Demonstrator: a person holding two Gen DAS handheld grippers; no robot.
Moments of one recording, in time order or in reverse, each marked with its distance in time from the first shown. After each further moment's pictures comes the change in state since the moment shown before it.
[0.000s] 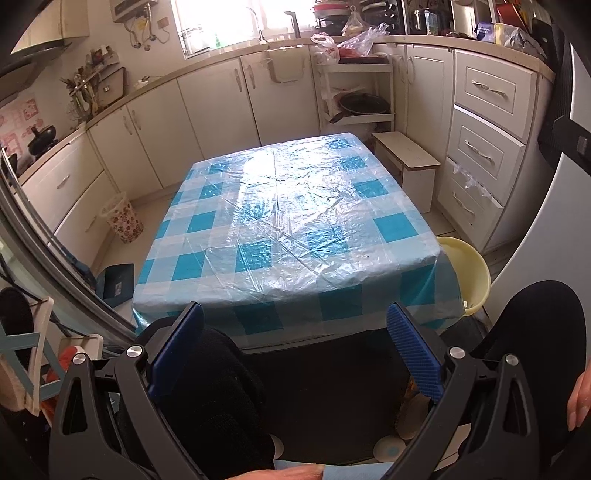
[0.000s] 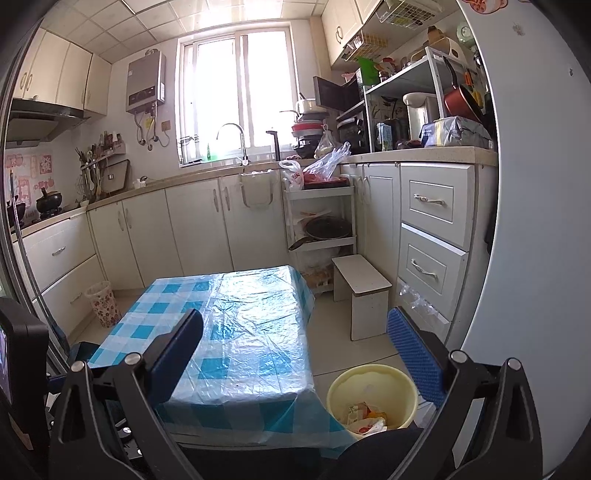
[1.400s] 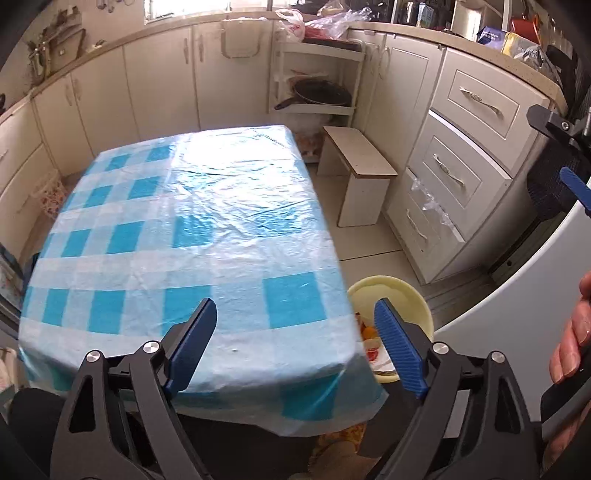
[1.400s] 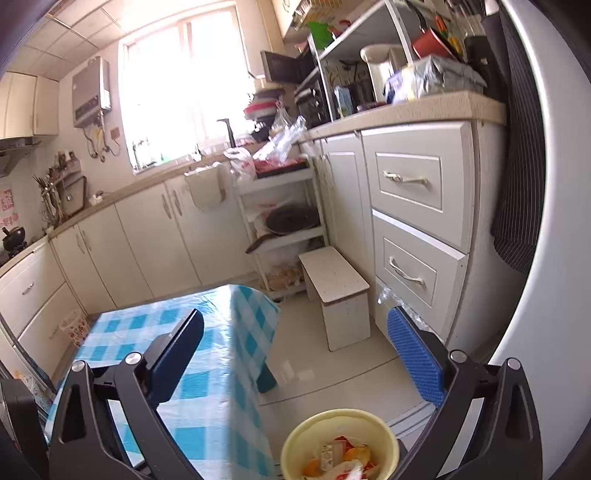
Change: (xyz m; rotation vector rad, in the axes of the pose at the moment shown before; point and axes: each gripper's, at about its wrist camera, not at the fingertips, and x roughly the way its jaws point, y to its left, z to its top) left arm 0.110 -0.089 0.091 -0.086 0.073 -0.215; right arm 0.144 -0.112 0.051 0.124 0.061 -0.046
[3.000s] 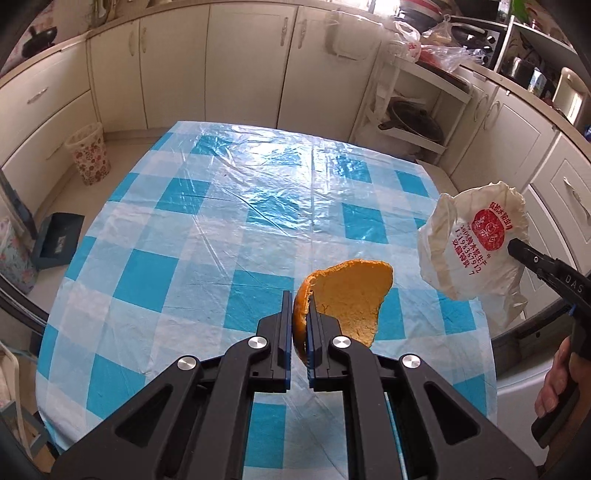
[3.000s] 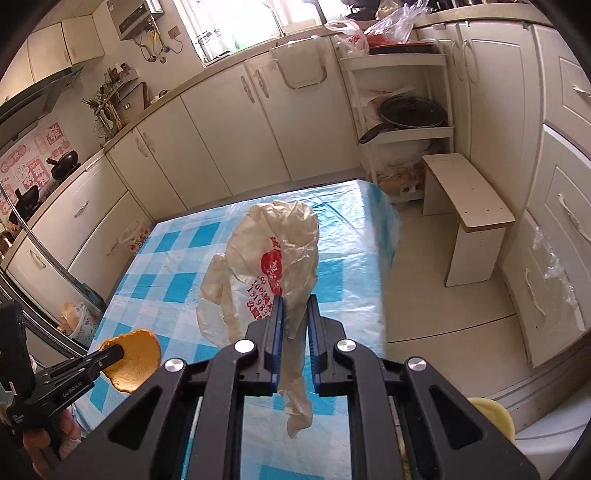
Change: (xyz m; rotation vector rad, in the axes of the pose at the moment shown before) left arm 0.082 0.203 0.067 -0.228 0.005 0.062; right arm 0.180 0.115 -0.040 -0.095 0.458 0.323
